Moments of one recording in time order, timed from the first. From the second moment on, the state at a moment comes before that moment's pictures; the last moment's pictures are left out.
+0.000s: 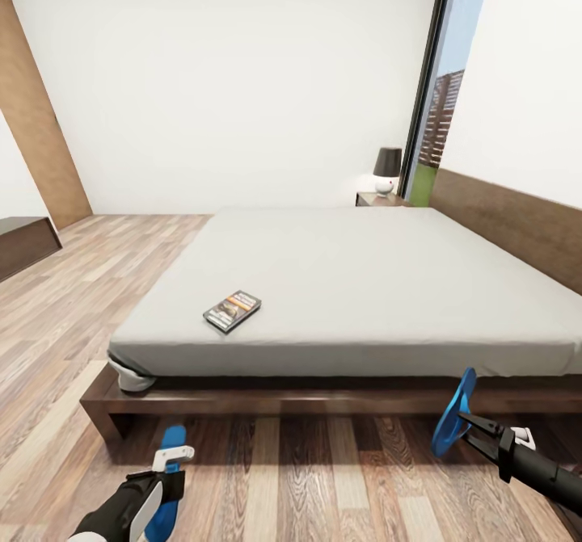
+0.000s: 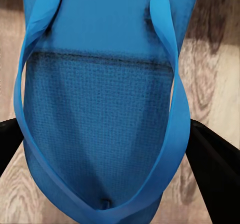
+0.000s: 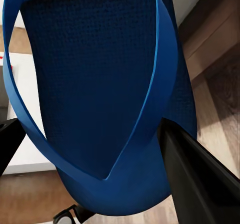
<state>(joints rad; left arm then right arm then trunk) -0.50 0.06 0.06 -0.42 0.09 0.35 0.08 -0.40 -0.42 -0.53 -0.60 -0.37 0.91 1.16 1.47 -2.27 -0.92</state>
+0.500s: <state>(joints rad) -0.52 0.08 0.06 -0.64 0.08 0.70 0.08 -0.40 -0.42 -0.53 -0.60 -0.37 0.91 1.16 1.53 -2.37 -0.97</state>
